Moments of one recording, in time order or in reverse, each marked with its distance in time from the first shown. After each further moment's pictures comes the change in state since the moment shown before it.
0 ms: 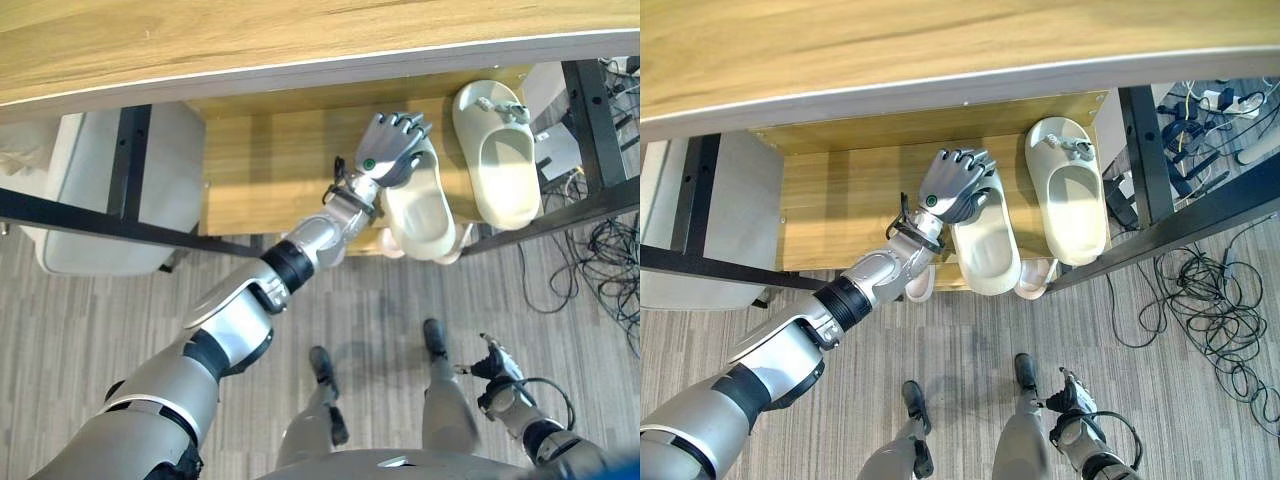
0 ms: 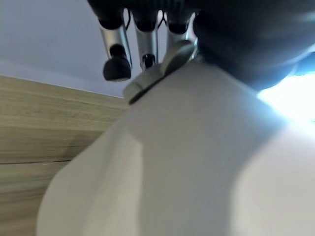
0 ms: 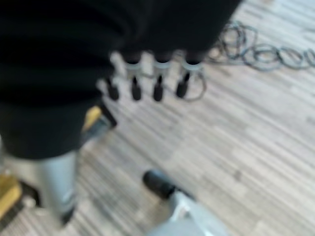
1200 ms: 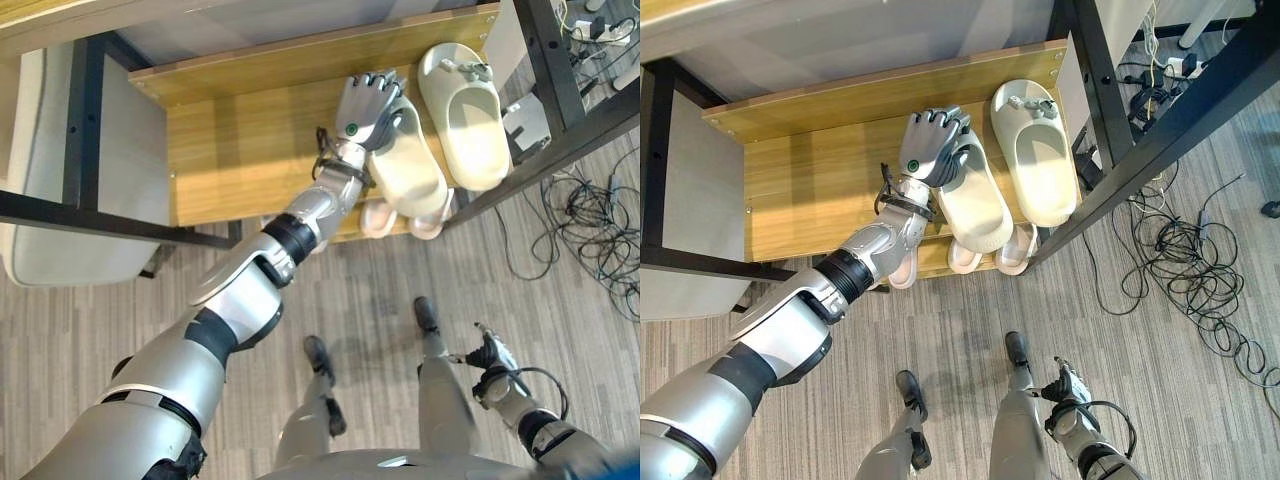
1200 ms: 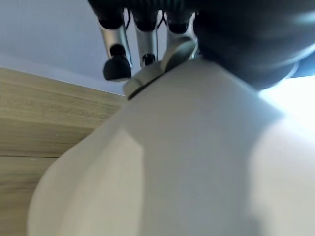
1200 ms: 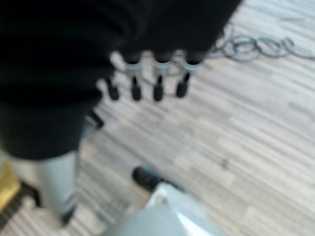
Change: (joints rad) left arm -0.159 -0.012 0.036 0.202 -0.132 0.043 0.065; right arm -0.046 0.006 0.018 0.004 0.015 -0.011 -0.009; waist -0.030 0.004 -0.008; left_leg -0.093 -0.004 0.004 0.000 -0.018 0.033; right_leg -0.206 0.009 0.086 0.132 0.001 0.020
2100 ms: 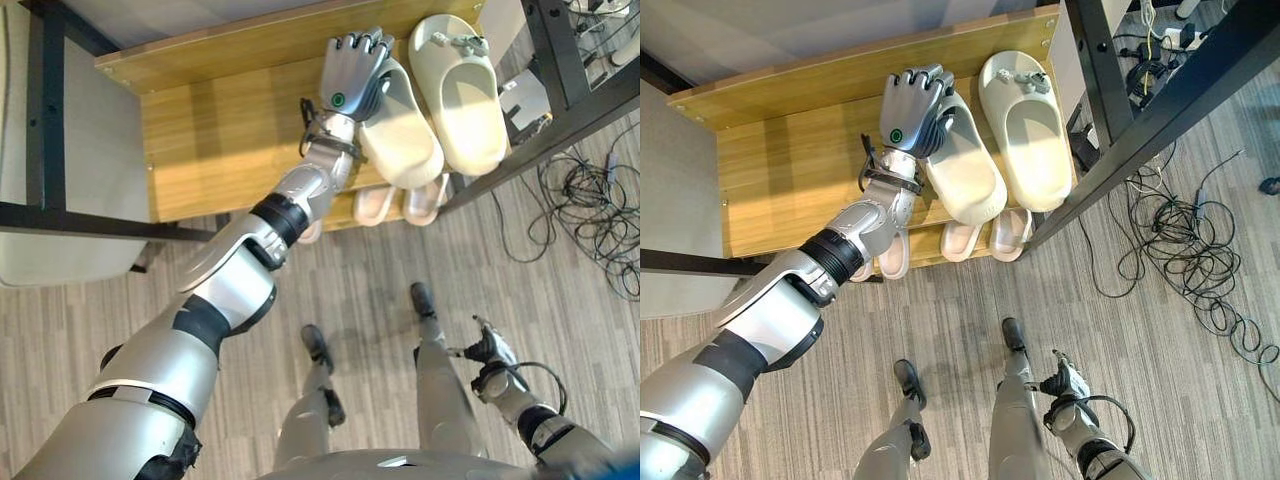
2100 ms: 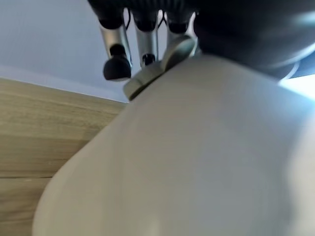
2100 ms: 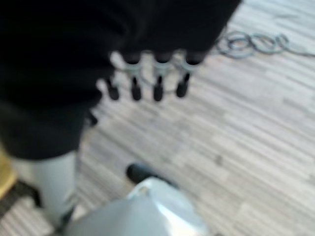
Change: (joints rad) left arm -0.070 0.043 0.014 -0.017 -0.006 0.067 0.080; right arm -0.012 -0.005 0.022 -0.004 0.004 -0.021 -0.025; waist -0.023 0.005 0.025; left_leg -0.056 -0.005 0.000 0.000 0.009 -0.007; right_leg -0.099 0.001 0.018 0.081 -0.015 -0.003
